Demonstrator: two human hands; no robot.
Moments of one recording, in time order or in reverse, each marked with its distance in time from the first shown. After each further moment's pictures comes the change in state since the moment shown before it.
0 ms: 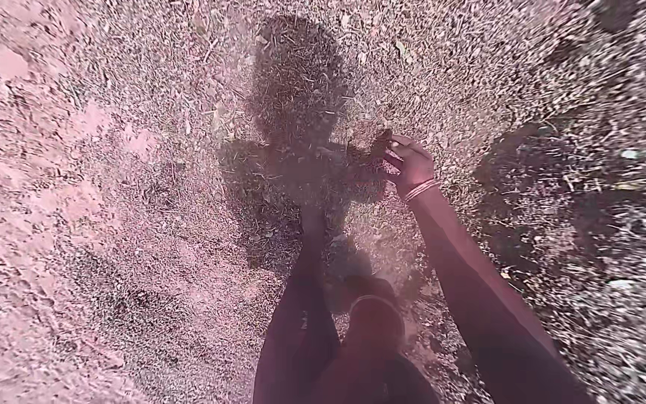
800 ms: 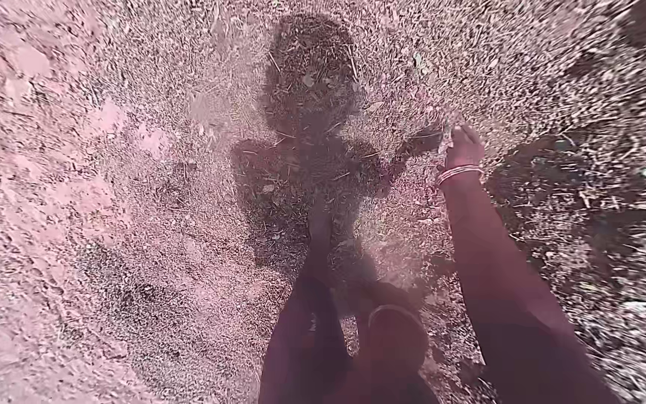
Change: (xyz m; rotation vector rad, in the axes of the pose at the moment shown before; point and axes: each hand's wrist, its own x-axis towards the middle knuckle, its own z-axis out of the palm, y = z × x) left_hand 0.008 0.010 0.006 0.016 0.064 0.064; right_hand 0.066 -0.018 -0.042 -0.164 0.366 -0.085
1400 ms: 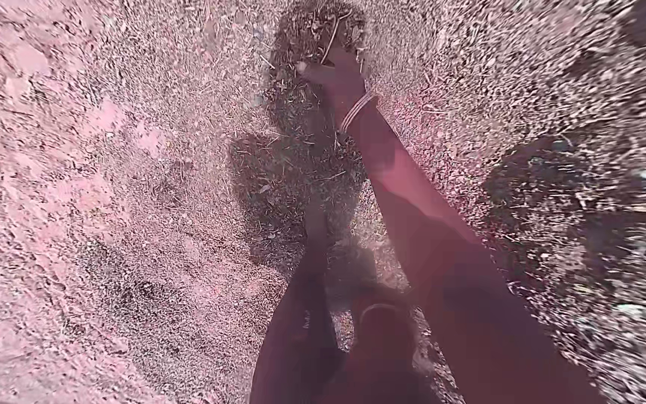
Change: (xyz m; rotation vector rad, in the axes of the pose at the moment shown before) left_hand -0.021 0.004 -0.005 -0.145 0.043 -0.005; right_hand -0.096 -0.148 0.157 -0.025 -0.680 -0.355
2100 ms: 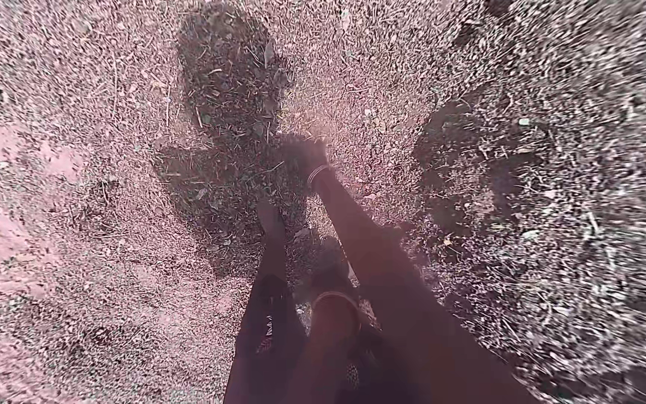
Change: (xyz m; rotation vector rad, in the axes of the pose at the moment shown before) left_hand 0.038 0.001 0.019 0.210 -0.109 -0.125; right_hand -0.071 0.198 -0.041 -0.001 0.312 0.581
